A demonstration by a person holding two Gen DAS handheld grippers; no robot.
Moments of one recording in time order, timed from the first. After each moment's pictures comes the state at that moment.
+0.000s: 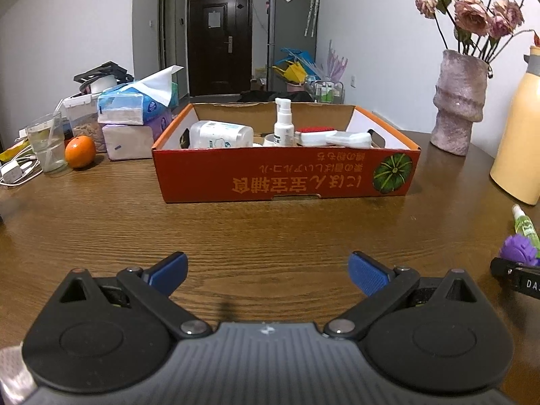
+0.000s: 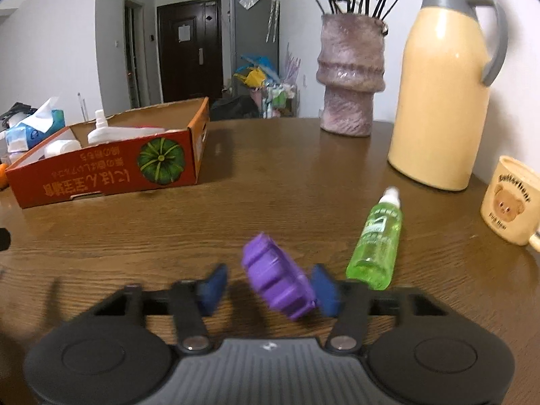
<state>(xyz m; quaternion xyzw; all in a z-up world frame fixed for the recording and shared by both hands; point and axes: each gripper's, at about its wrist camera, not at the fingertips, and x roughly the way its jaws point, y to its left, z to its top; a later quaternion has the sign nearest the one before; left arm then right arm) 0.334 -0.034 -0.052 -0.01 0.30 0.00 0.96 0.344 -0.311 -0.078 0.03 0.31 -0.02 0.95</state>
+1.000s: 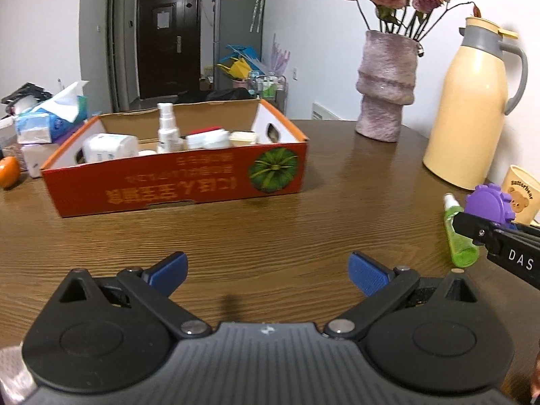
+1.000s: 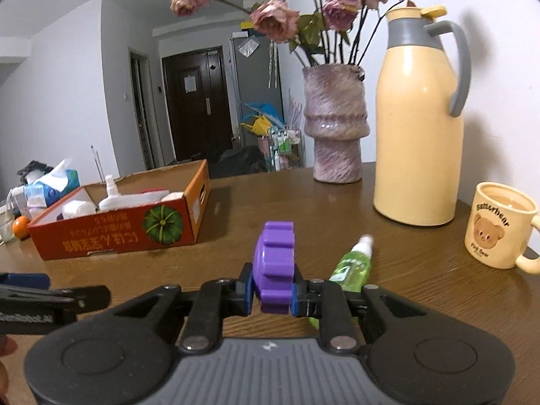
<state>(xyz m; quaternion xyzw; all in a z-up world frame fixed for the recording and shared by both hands) 0.345 -0.142 -0.050 0.00 0.30 -0.09 0.95 0.316 -0.356 -0.048 0.07 0.21 0.00 0.97</state>
